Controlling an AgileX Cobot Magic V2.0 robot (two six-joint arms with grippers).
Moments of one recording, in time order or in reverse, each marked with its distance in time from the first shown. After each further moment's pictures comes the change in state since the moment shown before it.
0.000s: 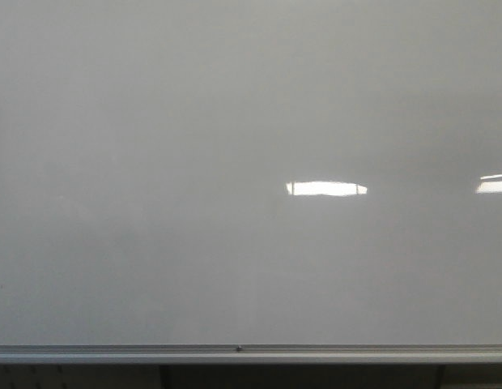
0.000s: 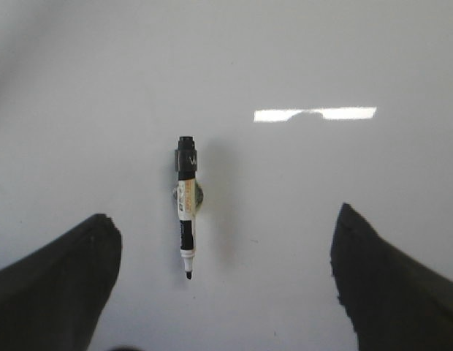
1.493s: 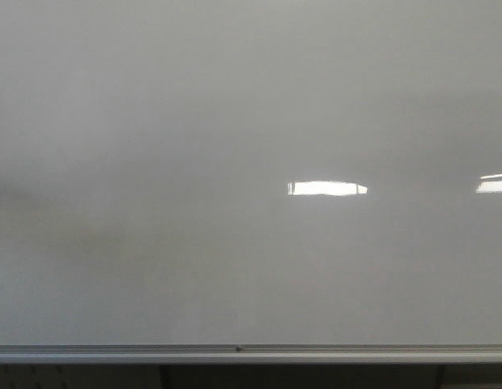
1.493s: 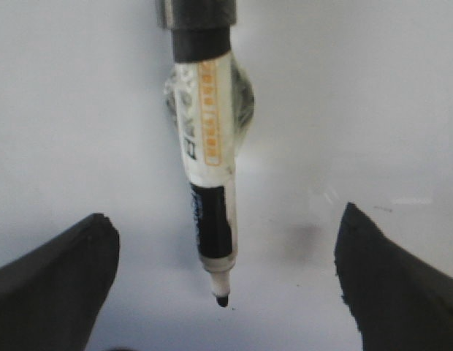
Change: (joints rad) left arm 0.126 1.170 -0.234 0.078 -0.540 0.002; right arm 0.000 0.000 0.000 0.000 0.002 0.000
